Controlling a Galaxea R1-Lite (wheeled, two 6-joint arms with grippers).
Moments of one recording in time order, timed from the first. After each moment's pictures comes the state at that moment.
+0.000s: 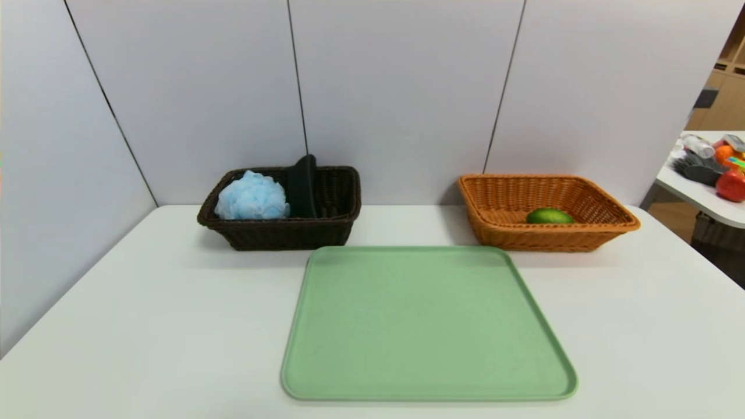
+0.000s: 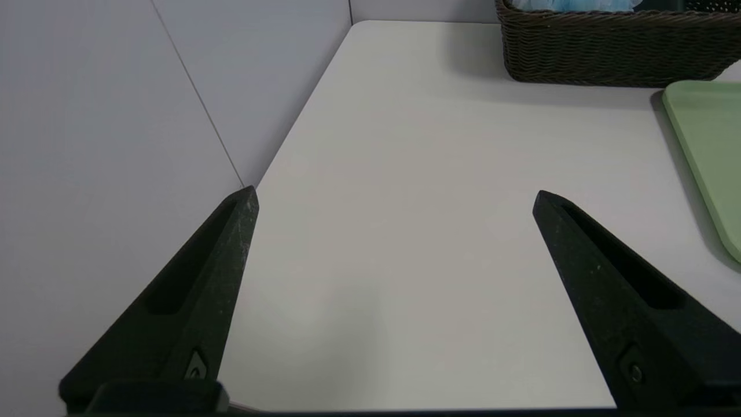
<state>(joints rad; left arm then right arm) -0.03 0.21 -0.55 0.44 0.27 0.02 0.03 0.31 -0.53 0.28 -0.23 -0.21</state>
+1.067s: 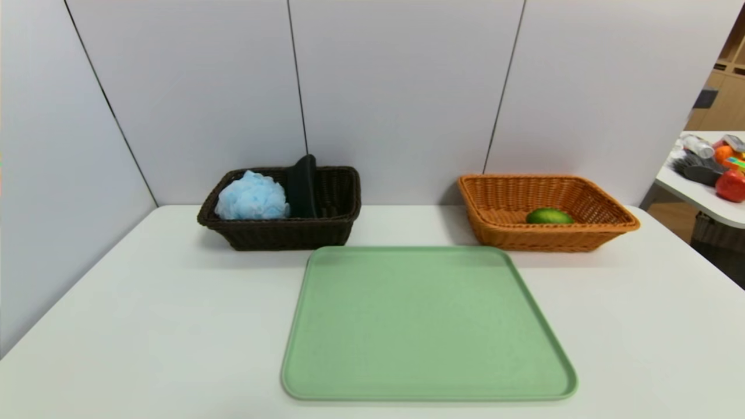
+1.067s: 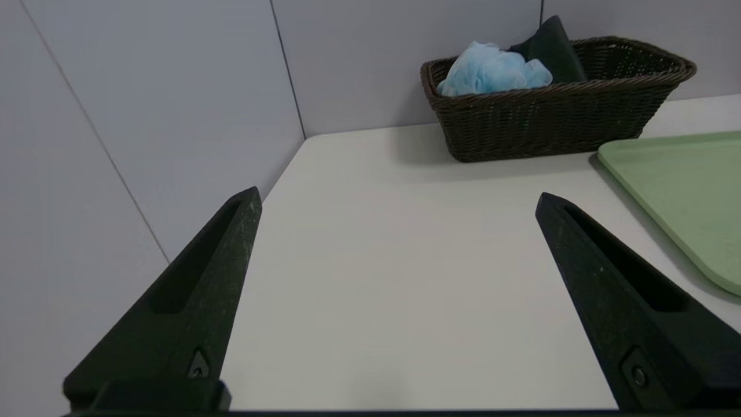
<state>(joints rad) -0.01 0.00 -0.10 -0.13 0.10 0.15 0.00 0.00 -0.02 -0.29 0.02 -0.22</state>
